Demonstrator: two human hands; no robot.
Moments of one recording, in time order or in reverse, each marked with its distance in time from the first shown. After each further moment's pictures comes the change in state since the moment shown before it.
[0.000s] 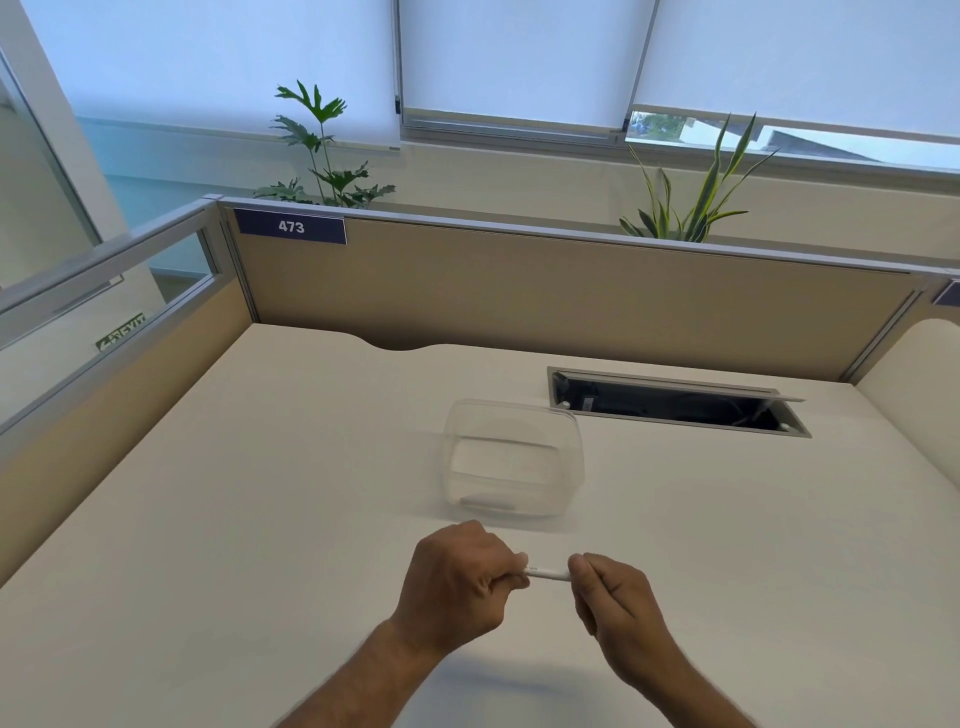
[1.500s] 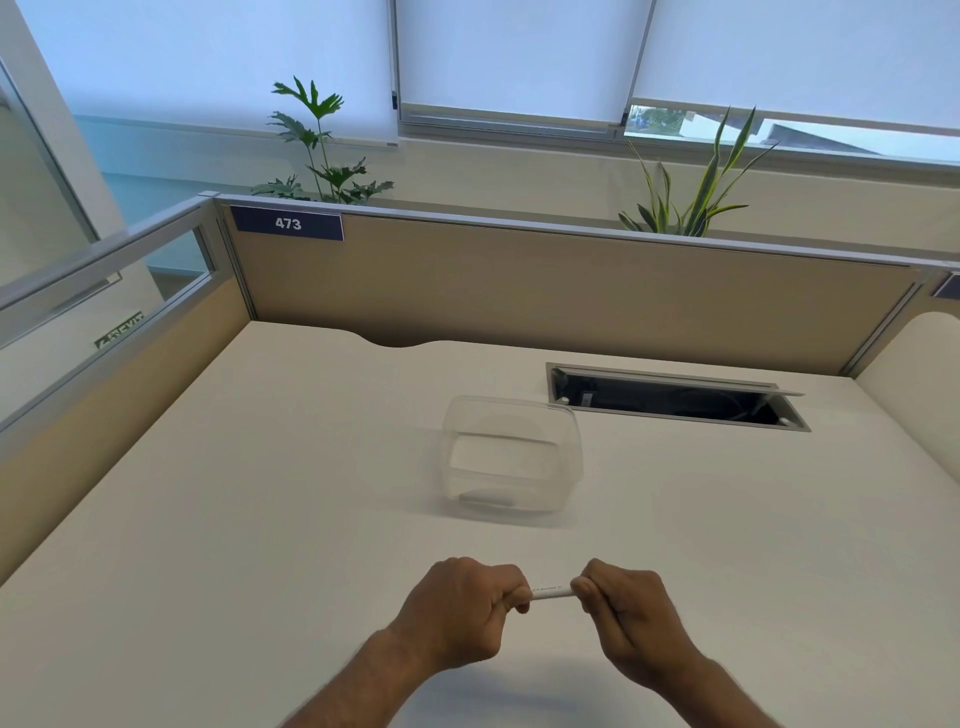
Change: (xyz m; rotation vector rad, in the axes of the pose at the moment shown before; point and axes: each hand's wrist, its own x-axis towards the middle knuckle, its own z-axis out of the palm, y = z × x) left_hand -0.017 0.002 0.009 -0.089 -0.354 -0.137; right_hand -0.002 0.018 -0.020 -0.453 -0.001 -0.445
